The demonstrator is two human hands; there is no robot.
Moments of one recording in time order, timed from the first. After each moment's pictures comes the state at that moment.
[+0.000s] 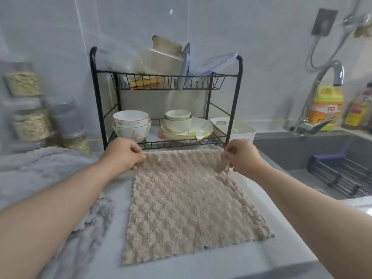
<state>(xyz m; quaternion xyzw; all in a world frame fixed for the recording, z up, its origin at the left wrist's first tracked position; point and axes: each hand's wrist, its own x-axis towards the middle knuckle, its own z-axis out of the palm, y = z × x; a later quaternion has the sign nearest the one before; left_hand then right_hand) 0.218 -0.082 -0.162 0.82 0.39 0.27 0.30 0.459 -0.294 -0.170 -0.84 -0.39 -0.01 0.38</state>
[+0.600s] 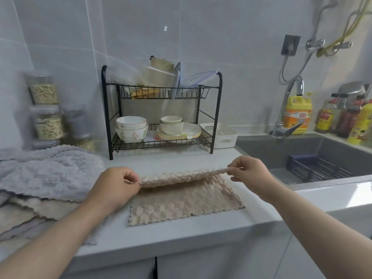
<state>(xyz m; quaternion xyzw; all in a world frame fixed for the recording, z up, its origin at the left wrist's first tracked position) 0.127 -0.207 -0.177 0.83 0.36 0.31 0.27 0.402 -0.407 -0.179 -0.78 -0.35 0.07 0.51</state>
